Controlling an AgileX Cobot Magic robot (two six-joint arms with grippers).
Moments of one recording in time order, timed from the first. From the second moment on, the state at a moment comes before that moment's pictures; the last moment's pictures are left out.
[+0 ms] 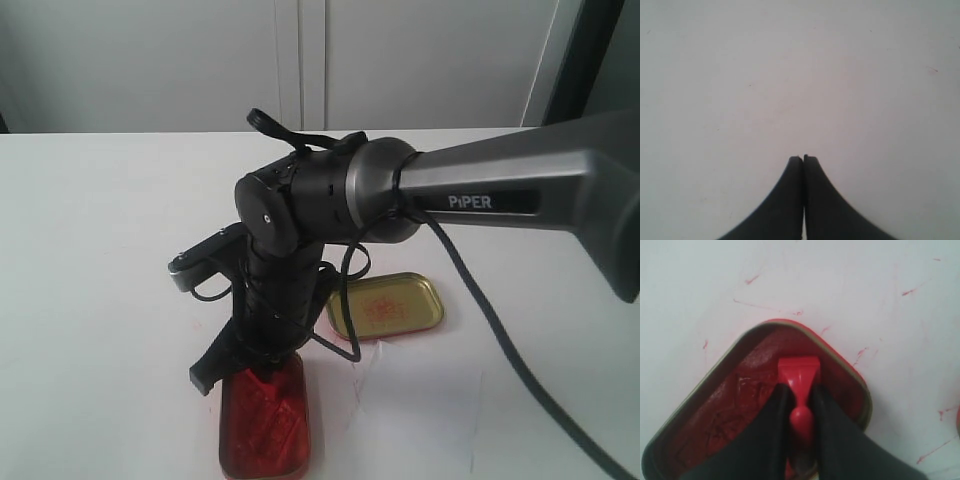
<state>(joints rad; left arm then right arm) -0.07 0.00 0.02 -0.06 0.52 0.08 0.85 2.06 -1.43 0.07 0.86 -0.03</state>
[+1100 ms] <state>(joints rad) -0.07 0.00 0.02 -0.06 0.52 0.08 0.85 1.99 -1.42 0.07 0.85 -0.03</state>
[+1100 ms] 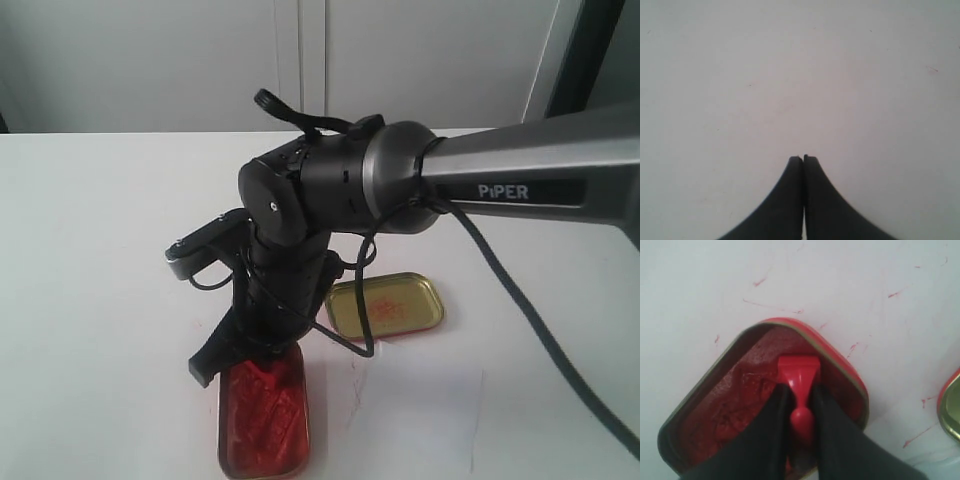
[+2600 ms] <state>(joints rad) -0.07 0.00 0.02 -0.06 0.52 0.08 0.85 1.94 -1.42 0.07 0.87 -0.03</state>
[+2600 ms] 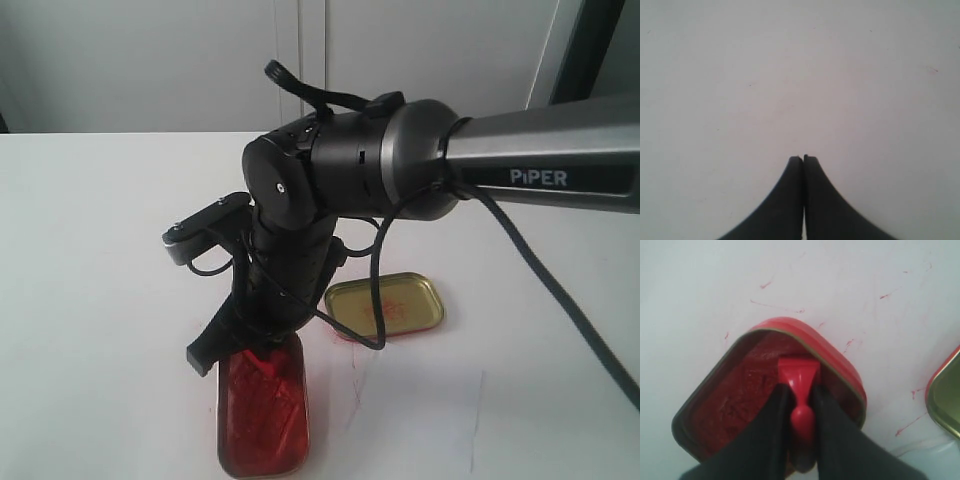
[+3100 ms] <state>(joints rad) -0.07 0.00 0.02 -0.06 0.52 0.08 0.85 1.94 -1.42 0.07 0.87 -0.03</state>
